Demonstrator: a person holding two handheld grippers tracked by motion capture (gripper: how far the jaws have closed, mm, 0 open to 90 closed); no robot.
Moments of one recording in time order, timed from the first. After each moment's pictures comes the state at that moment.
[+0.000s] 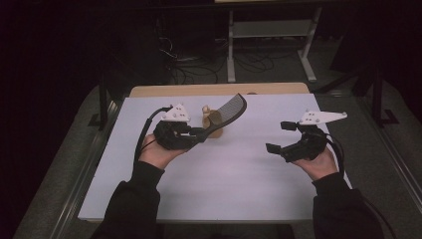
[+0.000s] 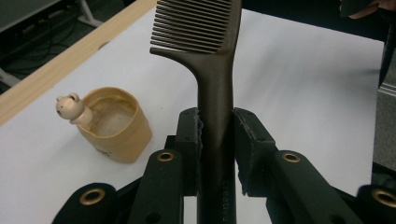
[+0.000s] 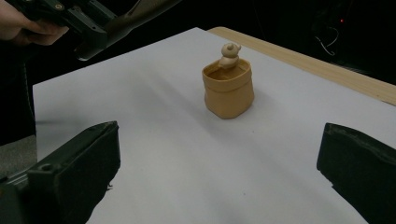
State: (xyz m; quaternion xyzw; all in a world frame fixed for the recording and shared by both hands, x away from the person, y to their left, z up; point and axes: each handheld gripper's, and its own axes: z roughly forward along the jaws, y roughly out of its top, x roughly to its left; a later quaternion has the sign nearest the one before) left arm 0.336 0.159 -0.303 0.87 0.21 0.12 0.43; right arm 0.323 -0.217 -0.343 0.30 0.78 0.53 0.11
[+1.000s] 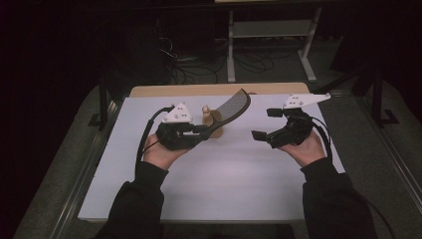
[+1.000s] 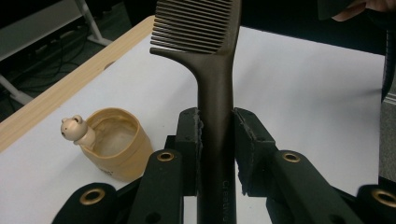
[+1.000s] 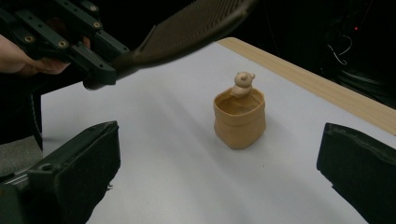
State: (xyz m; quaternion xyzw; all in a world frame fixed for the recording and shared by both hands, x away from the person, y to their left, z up) left arm 0.330 0.150 -0.300 0.86 0.20 0.14 0.45; right arm 0.346 -0.181 -0.309 0.28 0.80 0.53 0.10
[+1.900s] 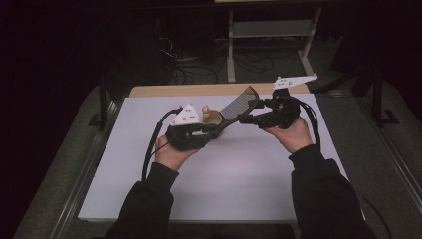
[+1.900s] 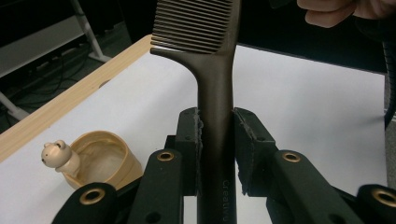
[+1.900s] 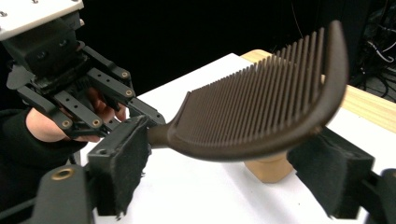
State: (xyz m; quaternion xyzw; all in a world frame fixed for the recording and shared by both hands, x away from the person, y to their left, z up) left arm 0.332 0.131 -0.311 0.84 0.19 0.15 0.48; right arm 0.374 -0.156 -0.285 0.28 0.78 0.55 0.03
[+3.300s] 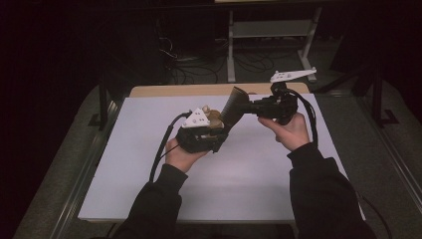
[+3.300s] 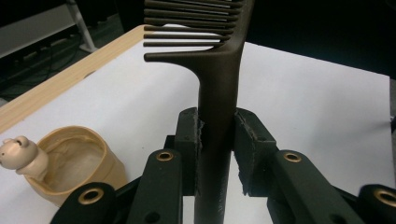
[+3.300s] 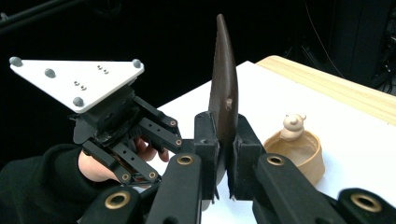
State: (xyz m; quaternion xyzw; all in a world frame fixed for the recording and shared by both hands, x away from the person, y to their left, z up) left arm 0.341 0.114 -0.334 0.84 0.20 0.12 0.48; right arm 0.373 -0.147 -0.268 0.28 0.77 0.57 0.00
